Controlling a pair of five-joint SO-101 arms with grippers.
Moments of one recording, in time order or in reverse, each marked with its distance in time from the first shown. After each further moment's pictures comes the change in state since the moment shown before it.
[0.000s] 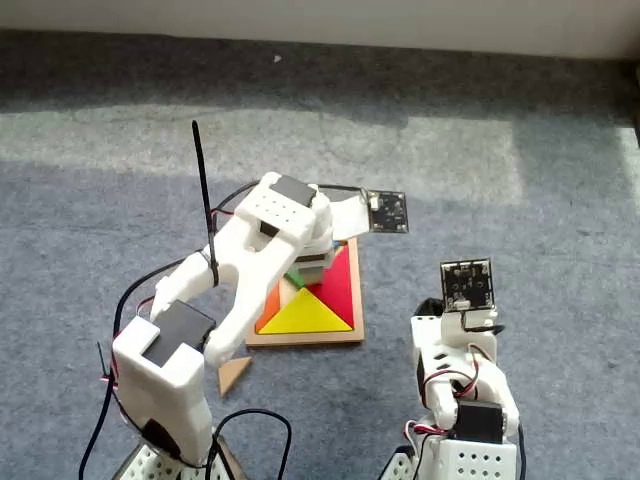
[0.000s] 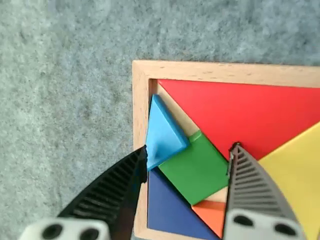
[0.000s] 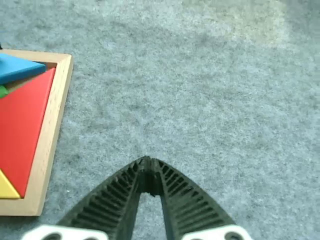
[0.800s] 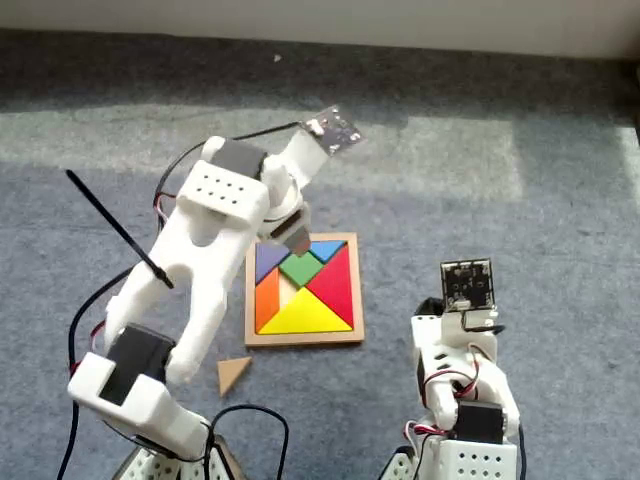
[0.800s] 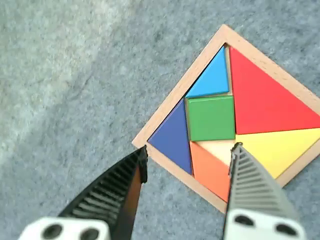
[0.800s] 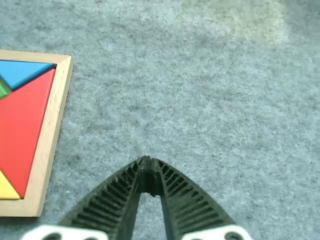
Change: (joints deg) left arm -7.9 -12.1 -6.8 17.5 28.2; right arm 0.0 0.0 0.0 -0.3 0.0
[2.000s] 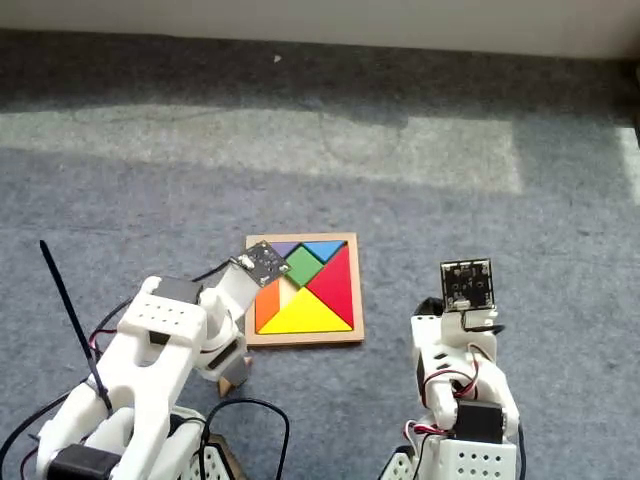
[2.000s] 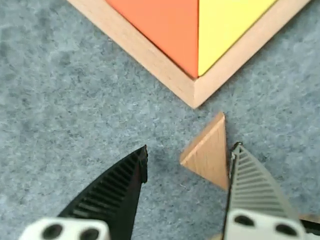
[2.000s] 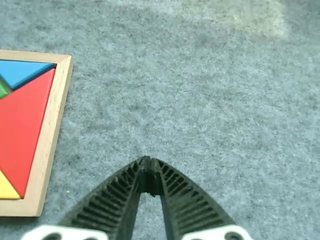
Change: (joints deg) left arm -8.9 -36.0 64.4 -14.0 -3.3; right arm 0.0 0.0 0.0 0.1 0.0
